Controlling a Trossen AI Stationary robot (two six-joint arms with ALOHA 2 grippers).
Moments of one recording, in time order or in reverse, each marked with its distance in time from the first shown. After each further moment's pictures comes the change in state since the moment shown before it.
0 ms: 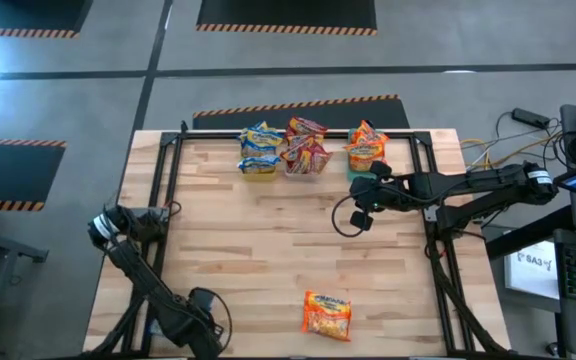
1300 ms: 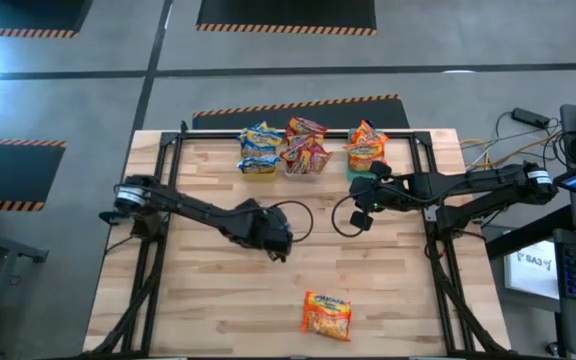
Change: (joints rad) left arm 0.698 -0.035 0.042 0.173 -0.698 1.232; right arm 0.000 0.000 0.000 0.000 0.000 0.000
